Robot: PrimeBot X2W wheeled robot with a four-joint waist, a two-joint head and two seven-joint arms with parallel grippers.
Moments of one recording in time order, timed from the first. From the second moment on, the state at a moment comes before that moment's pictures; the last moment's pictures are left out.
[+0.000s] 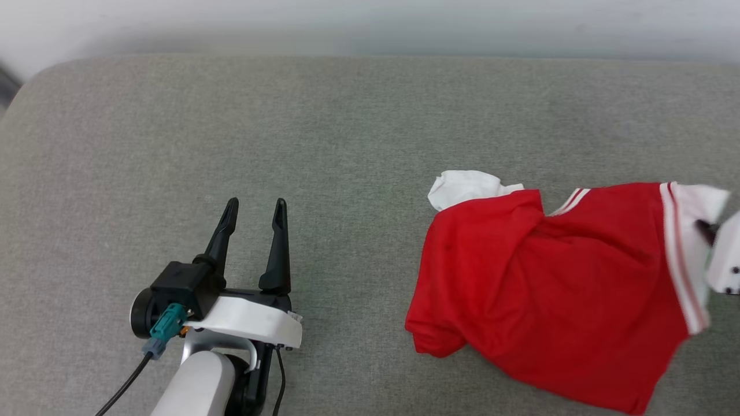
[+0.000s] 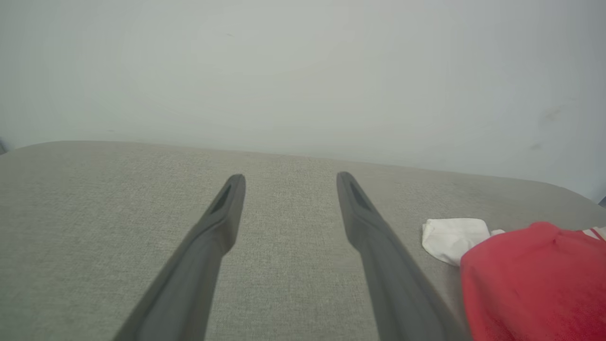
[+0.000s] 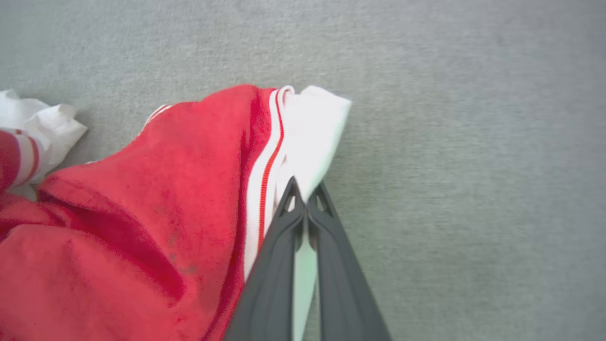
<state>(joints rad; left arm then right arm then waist) -0.23 0.19 -0.31 0.09 -0.41 0.12 -0.26 -0.43 -0.34 -0.16 0.32 0.36 0.13 0.73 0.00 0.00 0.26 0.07</state>
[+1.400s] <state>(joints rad) -0.07 0.25 -0.29 0.12 -0.46 0.17 -0.20 -0.03 -0.12 -0.10 0.01 0.17 0.13 0.04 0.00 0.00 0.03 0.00</state>
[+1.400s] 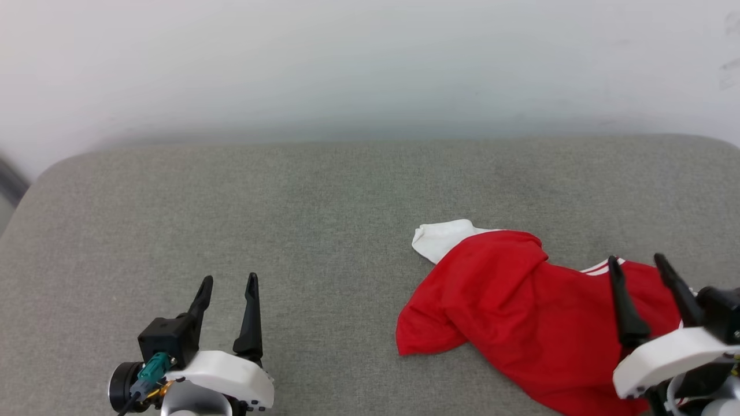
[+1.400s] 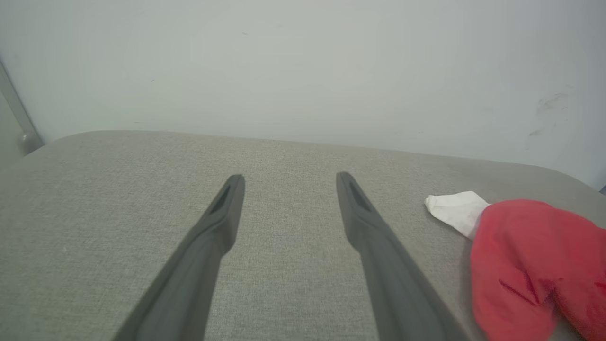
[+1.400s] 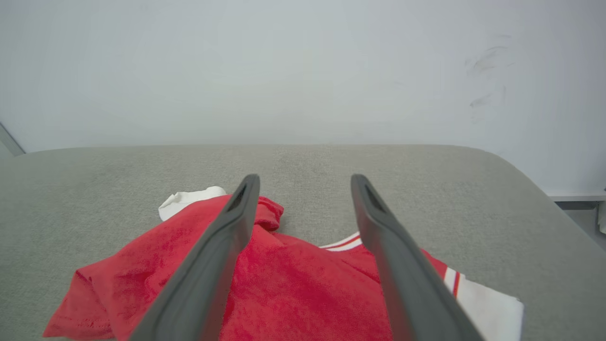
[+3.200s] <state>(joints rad) -0.42 0.42 -0.67 0.08 -0.49 0.02 0.50 -0.01 -0.08 -0.02 -0.16 0.18 0.13 0.07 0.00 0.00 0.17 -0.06</state>
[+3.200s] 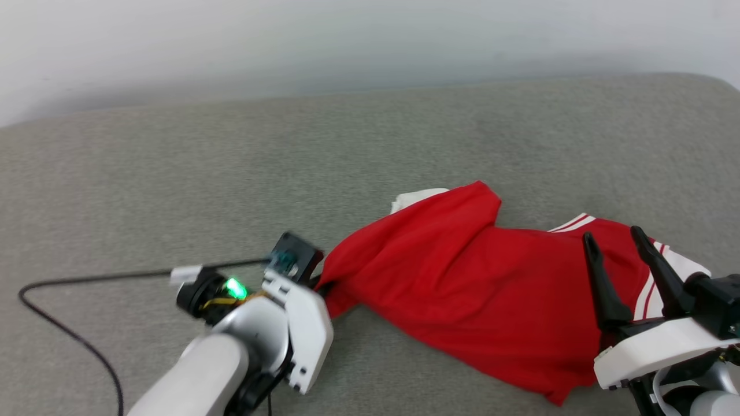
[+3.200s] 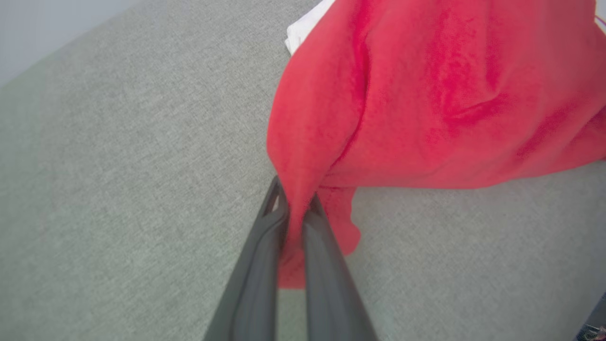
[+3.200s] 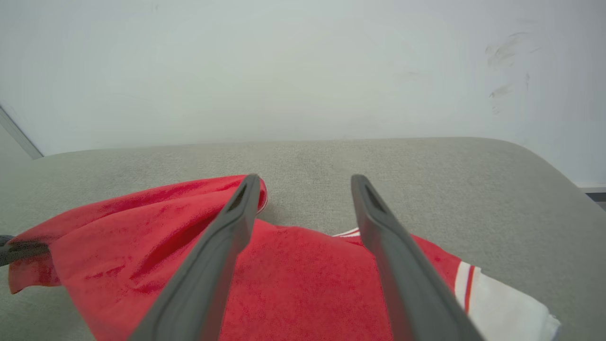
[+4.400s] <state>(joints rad) -0.20 0.38 -0.50 -0.11 -0.53 0.22 0.16 0.04 -0.07 -0.01 -0.25 0.16 0.13 0.15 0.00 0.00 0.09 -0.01</state>
